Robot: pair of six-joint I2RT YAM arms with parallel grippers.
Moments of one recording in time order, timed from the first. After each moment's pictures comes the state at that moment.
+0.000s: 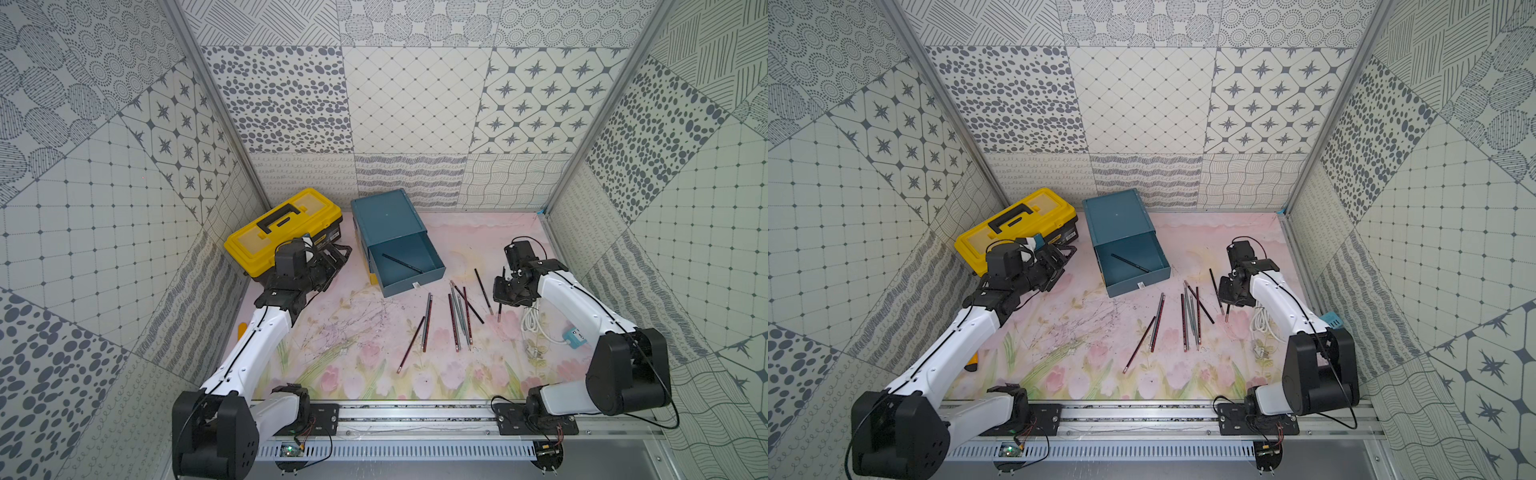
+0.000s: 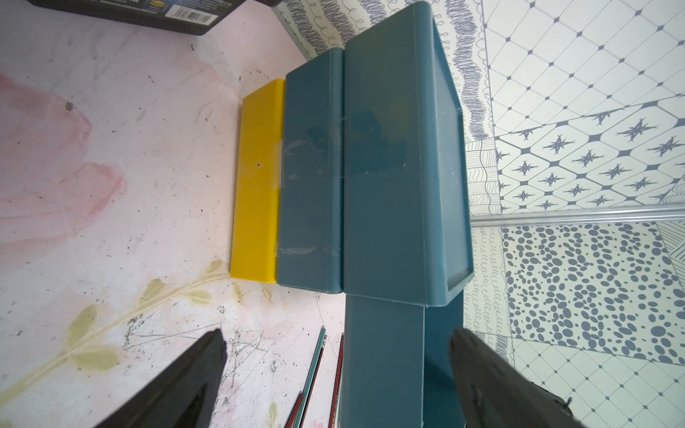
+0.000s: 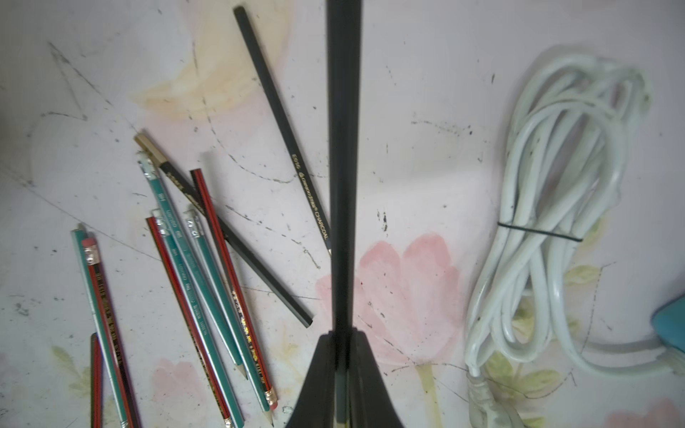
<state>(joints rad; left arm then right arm) -0.04 1.15 0.82 -0.15 0.41 -0.94 0.17 1.41 1.05 -0.88 0.03 0.37</state>
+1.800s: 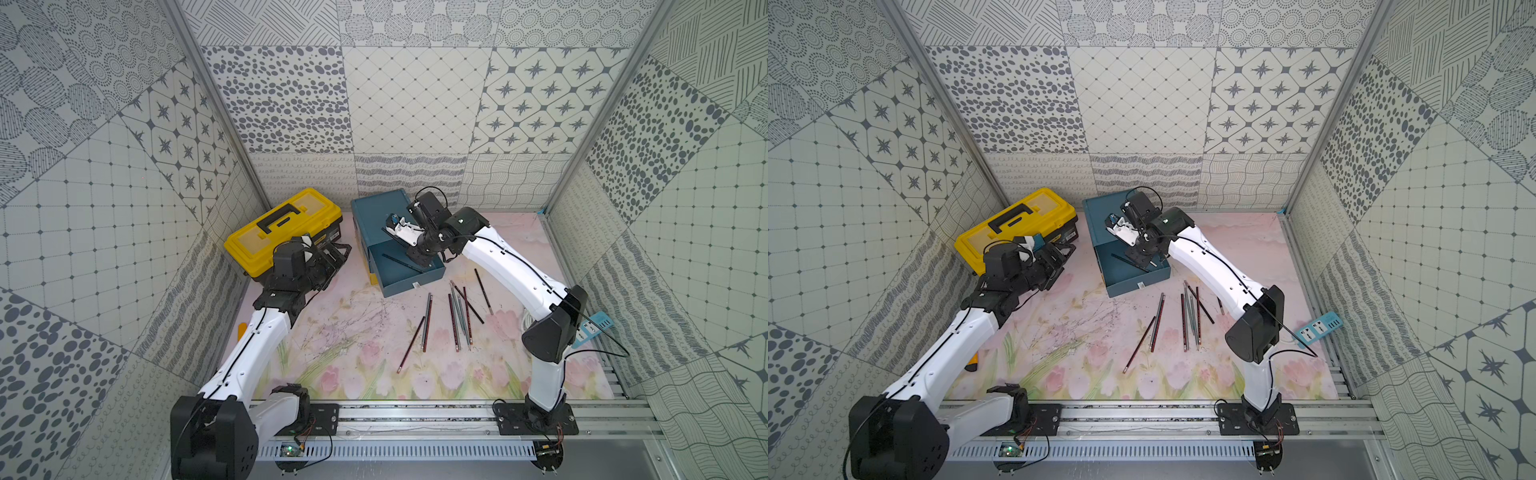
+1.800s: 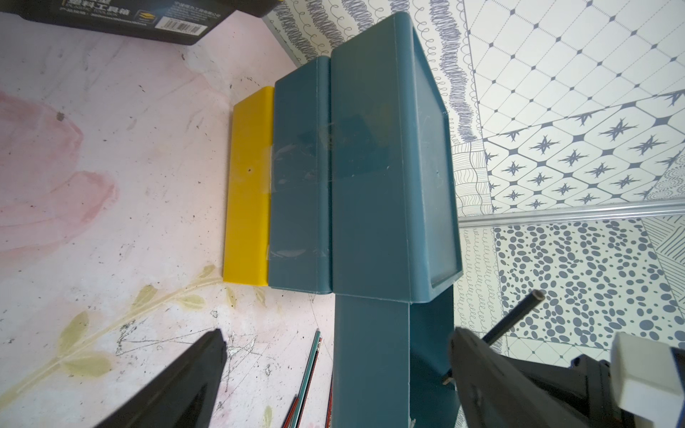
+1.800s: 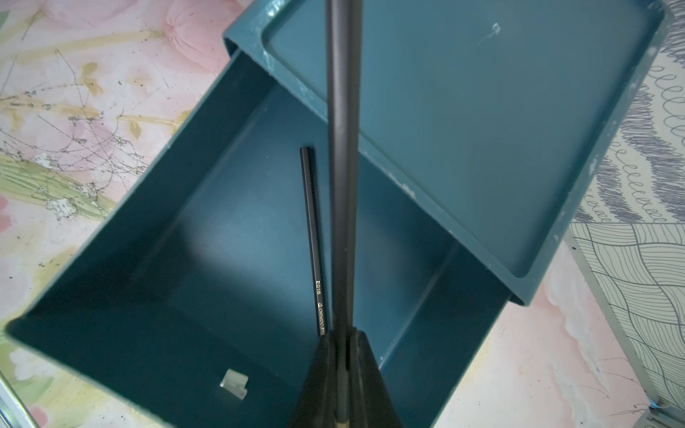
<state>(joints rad) -0.04 1.13 0.82 -0.14 0.41 -0.94 0.75 1.93 2.08 -1.16 0.07 -0.35</state>
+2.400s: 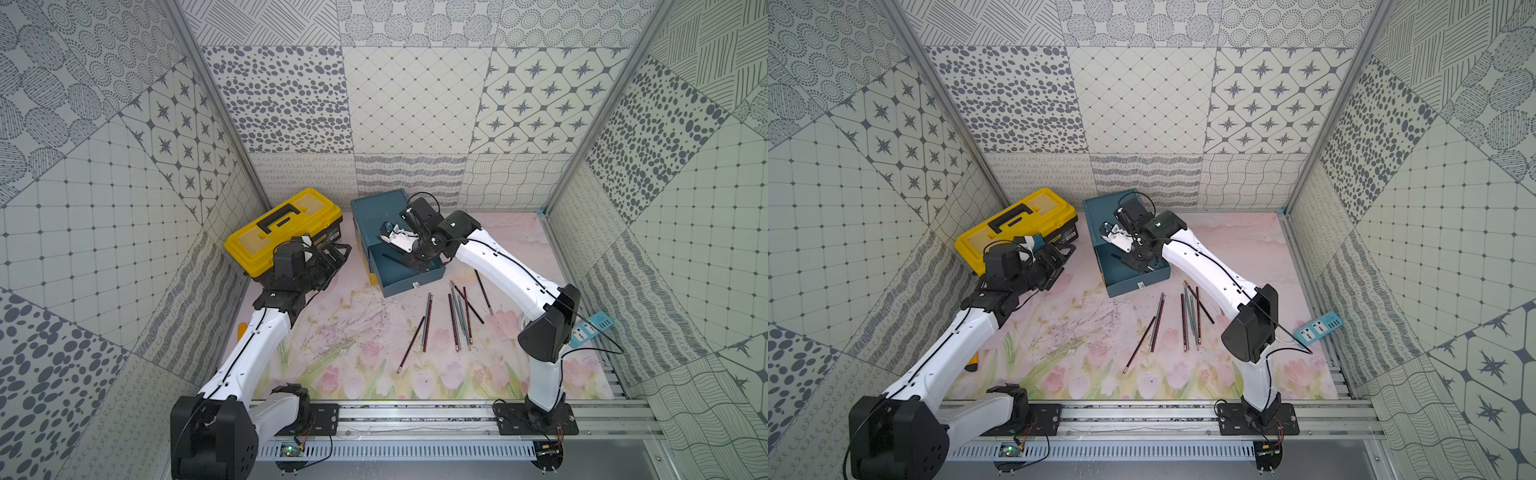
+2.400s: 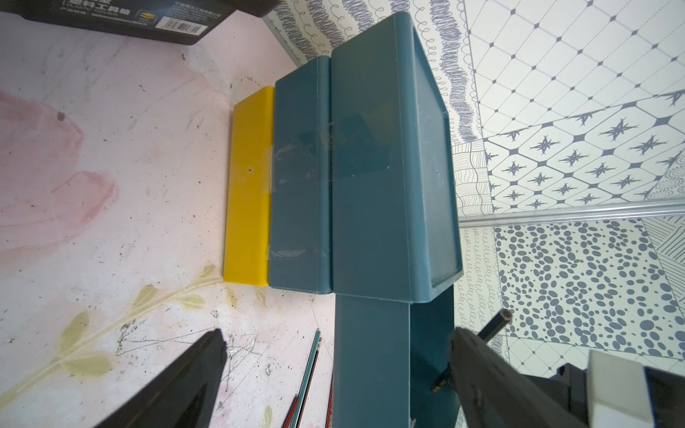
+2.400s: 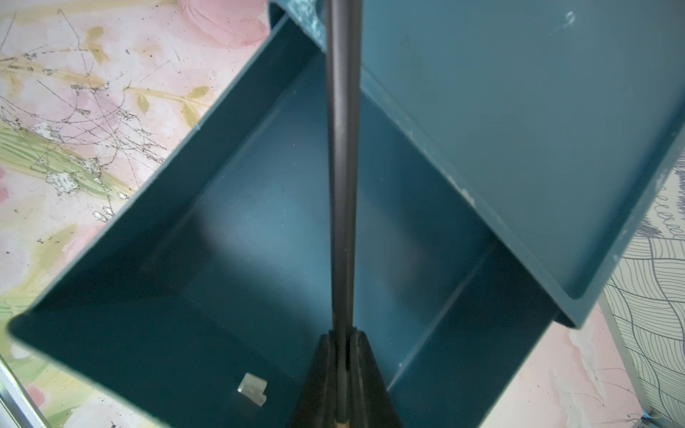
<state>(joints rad) -0.04 1.13 0.82 -0.14 0.41 -0.94 0.79 1.95 2.08 -1.18 0.10 -0.37</state>
